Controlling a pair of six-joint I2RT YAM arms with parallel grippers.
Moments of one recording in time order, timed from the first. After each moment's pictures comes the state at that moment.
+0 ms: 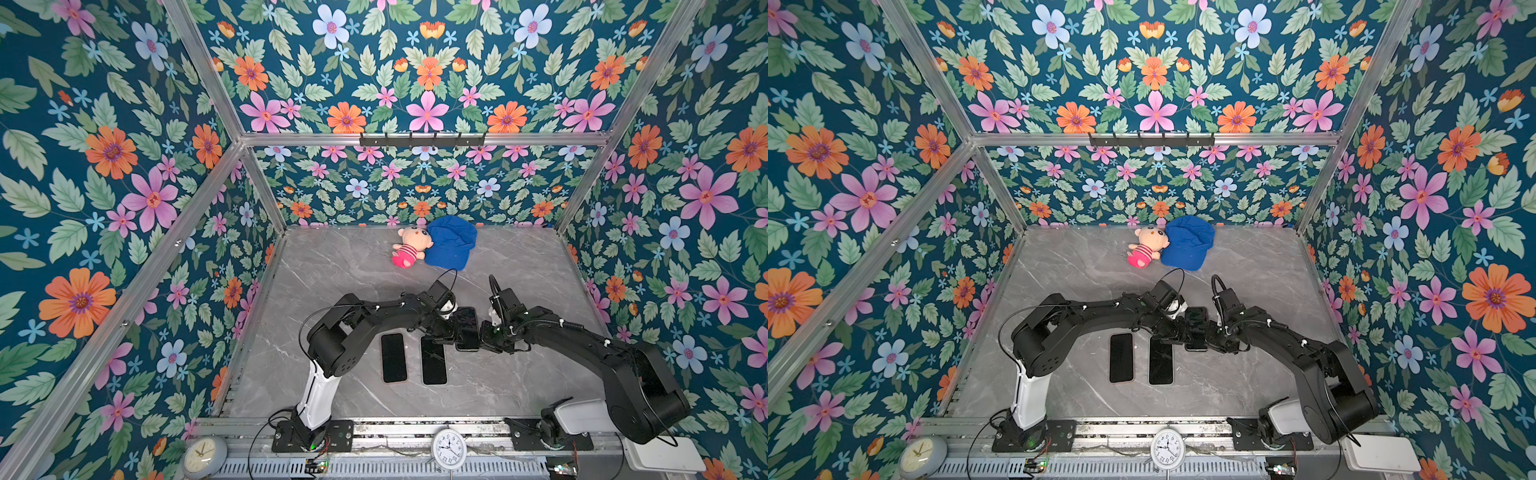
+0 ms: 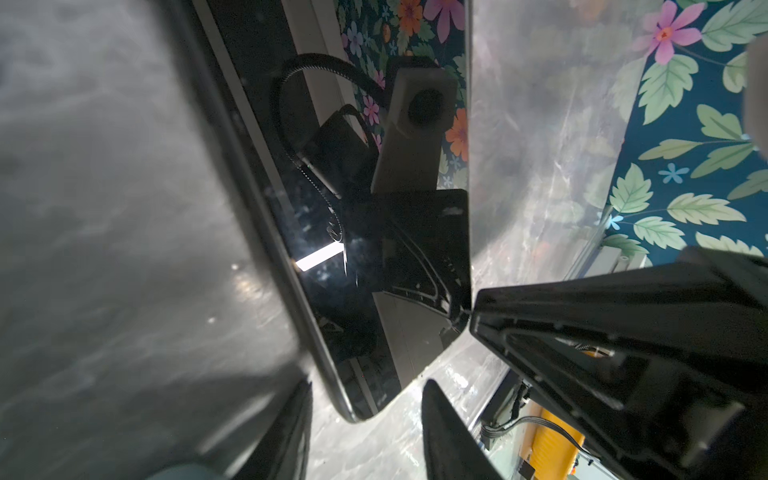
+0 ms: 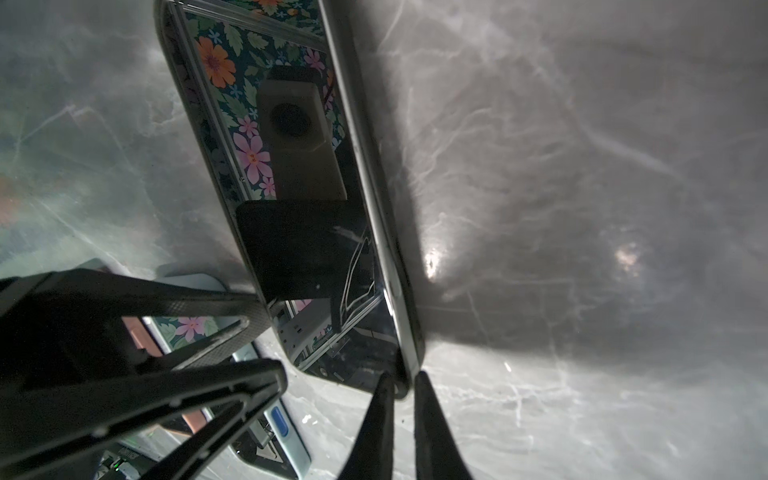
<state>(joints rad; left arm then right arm) -0.89 2.03 1.27 -0.30 0.56 -0.70 0.40 1.40 0.70 -0.56 -0.27 0.71</state>
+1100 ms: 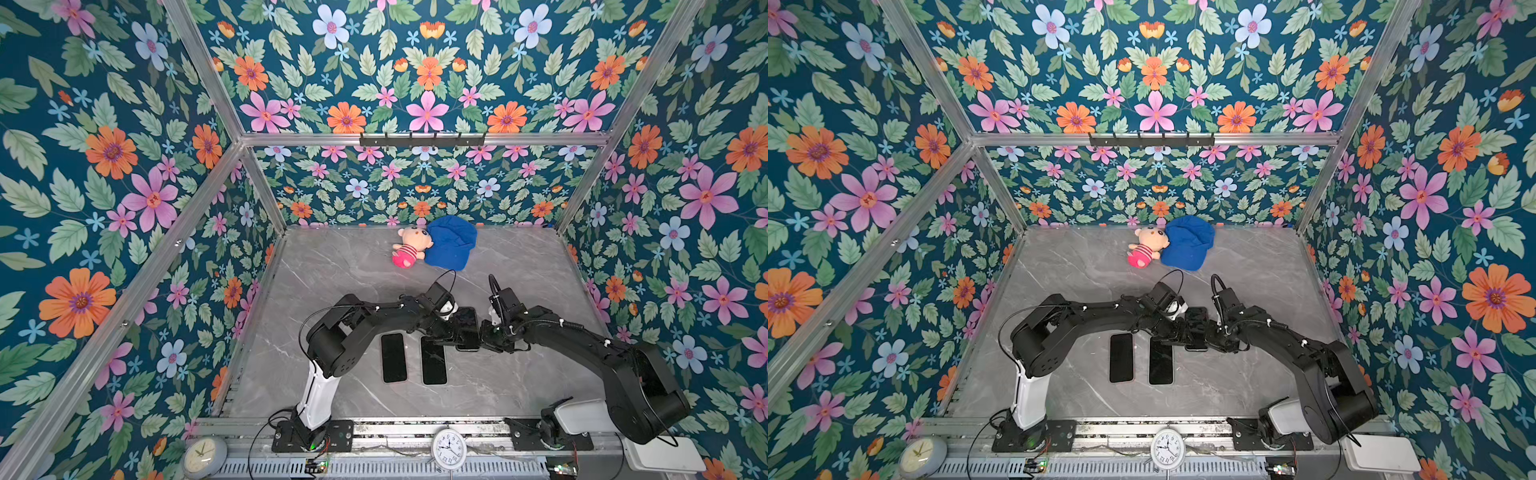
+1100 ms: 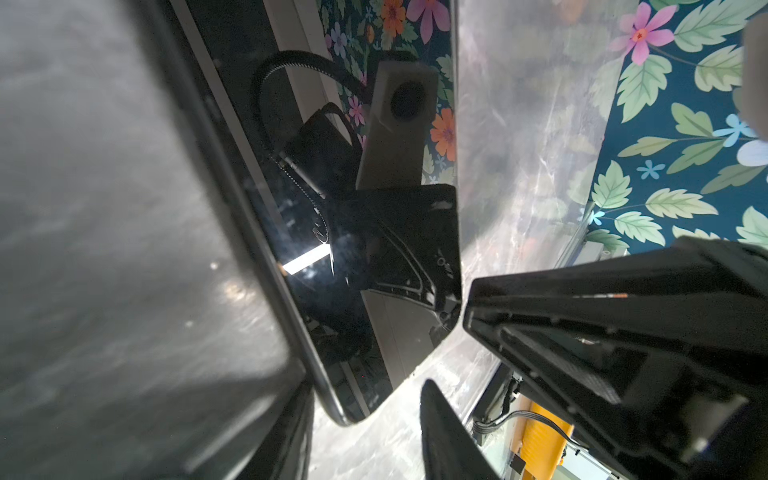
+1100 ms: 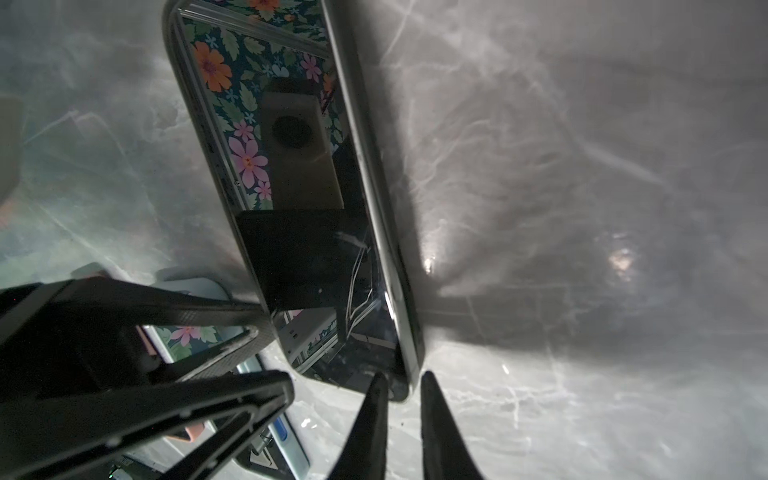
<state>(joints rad) -0.89 2.03 1.24 -0.24 0.59 -0.72 0.40 1.41 0.71 -0.57 -0.25 0.71</state>
